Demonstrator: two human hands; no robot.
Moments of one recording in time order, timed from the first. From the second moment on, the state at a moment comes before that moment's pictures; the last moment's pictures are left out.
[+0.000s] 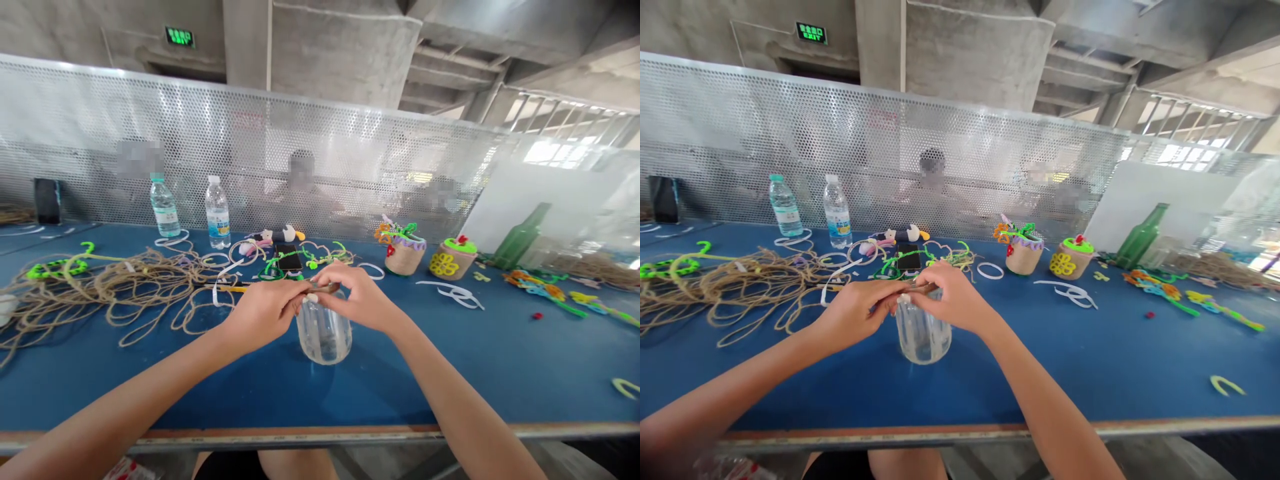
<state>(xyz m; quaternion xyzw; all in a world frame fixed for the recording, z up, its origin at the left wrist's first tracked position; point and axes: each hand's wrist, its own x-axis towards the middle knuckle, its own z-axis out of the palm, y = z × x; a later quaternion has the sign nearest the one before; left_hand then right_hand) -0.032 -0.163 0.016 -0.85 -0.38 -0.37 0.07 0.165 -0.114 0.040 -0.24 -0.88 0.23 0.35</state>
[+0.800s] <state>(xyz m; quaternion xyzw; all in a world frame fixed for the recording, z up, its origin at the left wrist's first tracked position) -0.045 -0.159 0.017 -0.87 -0.36 -0.35 0.02 0.179 -0.089 0.037 -0.11 -0.86 0.41 0.27</state>
